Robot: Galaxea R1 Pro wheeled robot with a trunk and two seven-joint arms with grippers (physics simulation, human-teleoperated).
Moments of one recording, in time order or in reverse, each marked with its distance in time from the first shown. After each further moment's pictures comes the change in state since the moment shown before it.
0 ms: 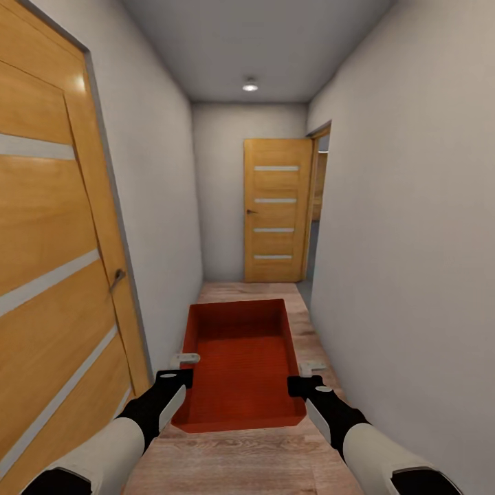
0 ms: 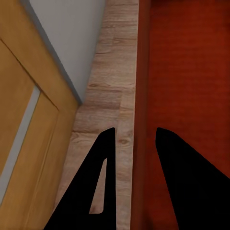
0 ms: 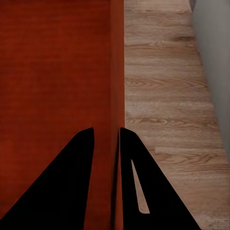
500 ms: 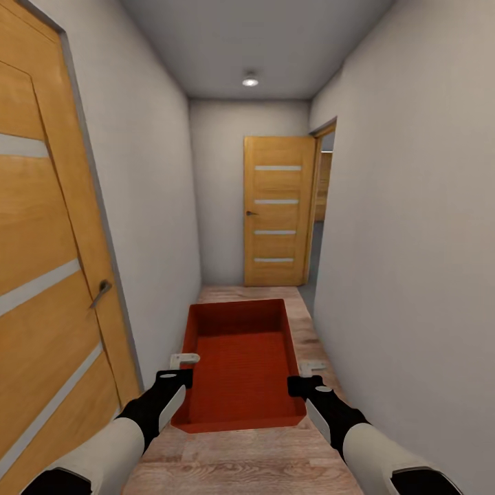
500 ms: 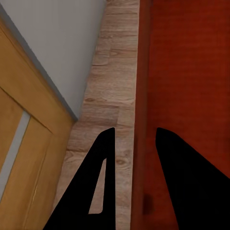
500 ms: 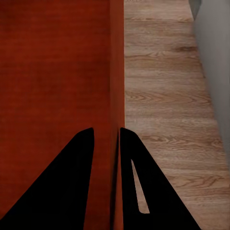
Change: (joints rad) left arm 0.000 0.000 0.006 0.002 0.000 -0.003 -0.002; right arm 0.000 0.000 0.002 0.000 -0.001 -0.001 -0.001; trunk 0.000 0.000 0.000
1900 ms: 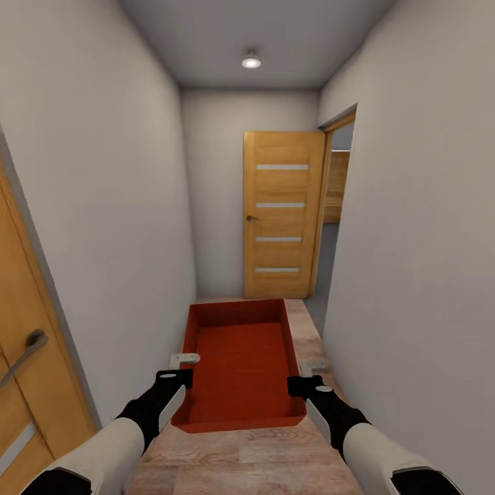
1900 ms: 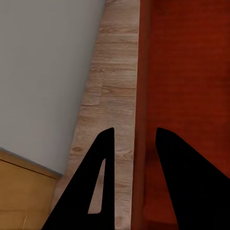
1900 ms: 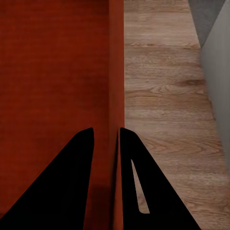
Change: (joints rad) left arm 0.000 0.000 0.002 0.000 -0.002 0.000 -0.002; right arm 0.000 -0.001 -0.001 0.000 0.000 0.001 0.002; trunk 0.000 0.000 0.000
